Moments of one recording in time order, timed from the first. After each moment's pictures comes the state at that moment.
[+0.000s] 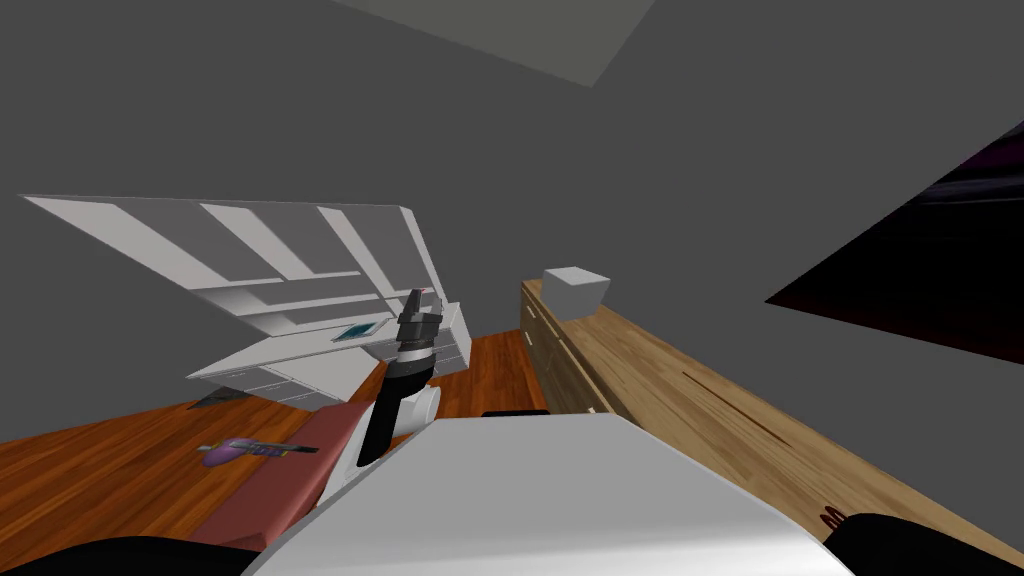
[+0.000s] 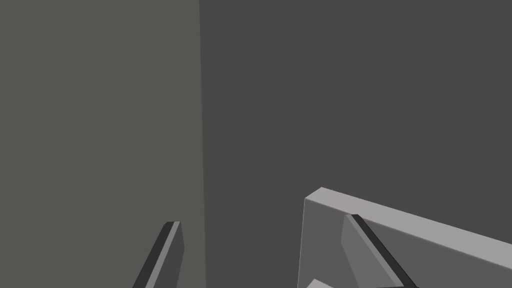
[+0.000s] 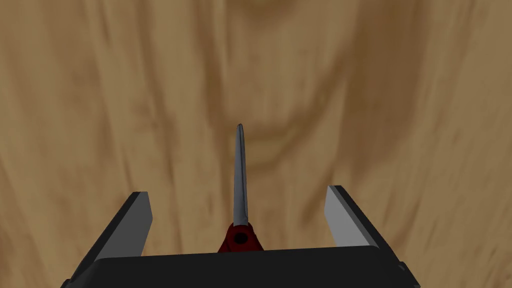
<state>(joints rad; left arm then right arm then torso) 0.48 0.04 0.01 -2.39 -0.08 -0.37 0.12 1.12 -1.49 -0.06 -1.07 0.90 -0.85 -0.13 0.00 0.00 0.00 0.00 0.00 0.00</state>
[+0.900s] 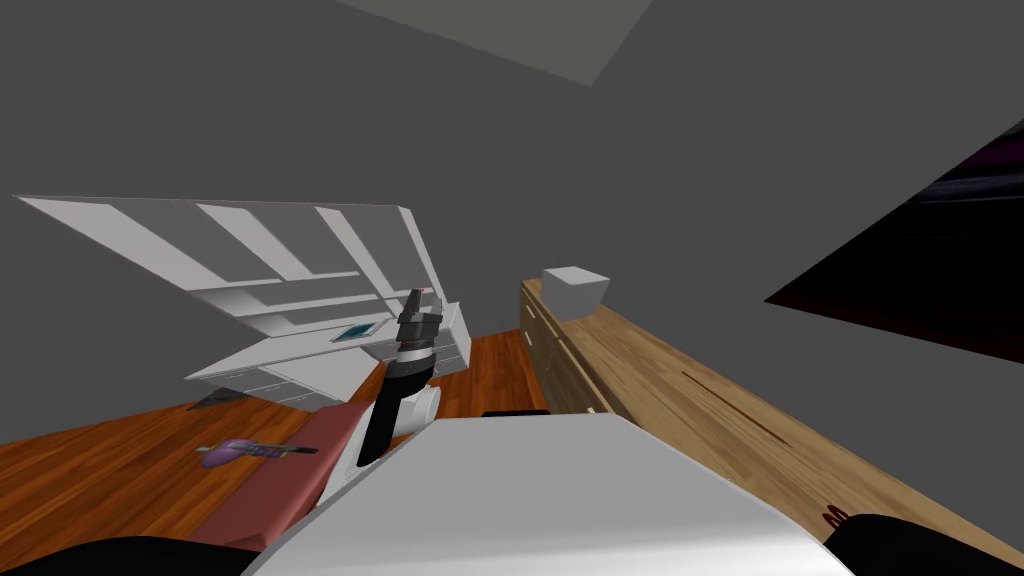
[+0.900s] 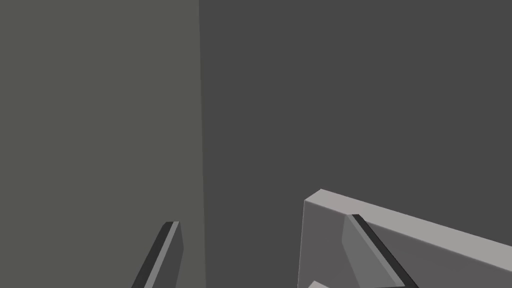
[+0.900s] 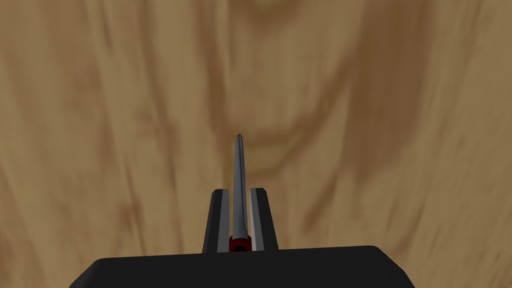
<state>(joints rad) 0.48 0.04 0.01 -2.39 -0.08 -0.37 0.12 1.13 -1.48 -0.06 -1.07 0.90 -0.84 -0.13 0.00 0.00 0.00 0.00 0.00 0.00</state>
